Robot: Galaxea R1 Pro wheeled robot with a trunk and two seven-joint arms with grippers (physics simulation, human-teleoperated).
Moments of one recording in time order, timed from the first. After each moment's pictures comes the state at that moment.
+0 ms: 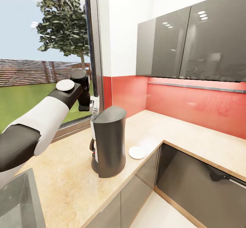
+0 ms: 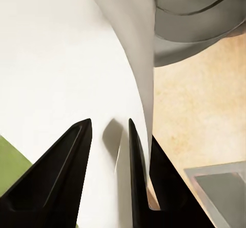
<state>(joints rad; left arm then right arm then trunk) -1.55 -0.01 -0.45 -0.60 -1.33 0.37 -1.57 0.00 0.05 -0.01 -0.25 -0.10 -0.10 -0.02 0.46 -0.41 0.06</state>
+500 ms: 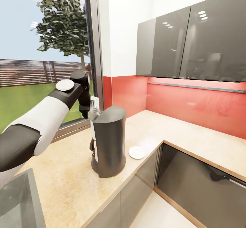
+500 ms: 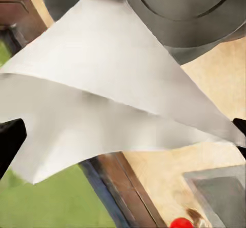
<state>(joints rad) -1.55 -0.01 -0.45 -0.60 -1.32 0.37 -1.57 0.00 0.05 -0.01 -0.25 -0.10 -0.10 -0.02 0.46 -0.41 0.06</state>
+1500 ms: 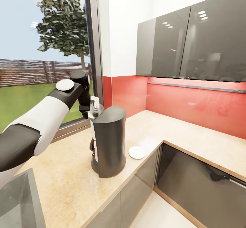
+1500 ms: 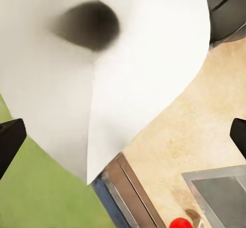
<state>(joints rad) -1.55 -0.01 -0.44 -0.60 -1.32 0.38 -1.57 0.00 0.05 -0.01 -0.25 -0.10 -0.10 -0.02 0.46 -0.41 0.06</state>
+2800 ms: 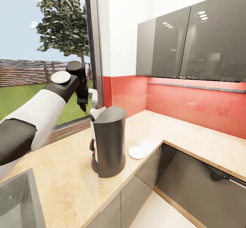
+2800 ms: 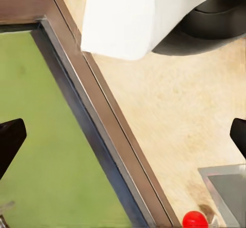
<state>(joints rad) -1.60 0.00 -0.45 -0.62 -1.33 0.38 -1.57 0.00 0.05 -0.01 -0.25 -0.10 -0.10 -0.02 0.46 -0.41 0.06</state>
